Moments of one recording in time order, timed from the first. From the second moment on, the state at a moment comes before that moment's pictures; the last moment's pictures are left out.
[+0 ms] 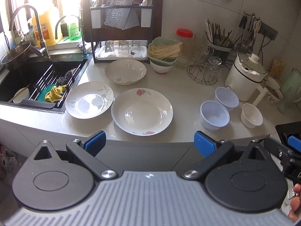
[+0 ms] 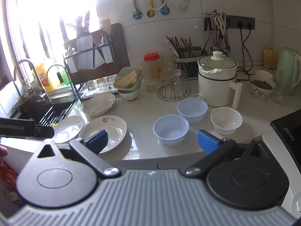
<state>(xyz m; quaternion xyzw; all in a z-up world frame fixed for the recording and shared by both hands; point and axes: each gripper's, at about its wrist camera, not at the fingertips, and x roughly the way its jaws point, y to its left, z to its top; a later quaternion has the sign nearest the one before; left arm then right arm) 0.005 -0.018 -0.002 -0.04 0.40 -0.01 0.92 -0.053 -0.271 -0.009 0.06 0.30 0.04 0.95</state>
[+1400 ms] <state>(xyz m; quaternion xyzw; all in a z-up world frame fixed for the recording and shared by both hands) 0.169 0.226 -0.055 -0.06 0.43 0.02 0.90 0.100 -0.083 -0.042 0.05 0.32 0.05 0.94</state>
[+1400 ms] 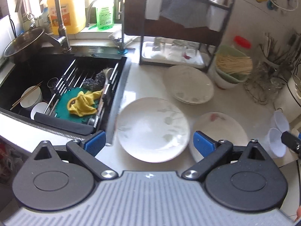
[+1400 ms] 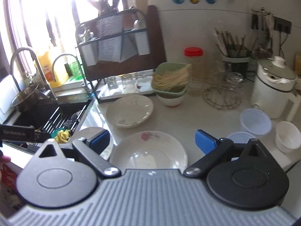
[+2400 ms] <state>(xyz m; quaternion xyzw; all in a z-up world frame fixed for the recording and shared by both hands) 0.284 0.341 -0.172 -0.09 0.49 -0.10 0.86 0.169 0.059 -0.135 0.15 0.48 0.00 0.86</state>
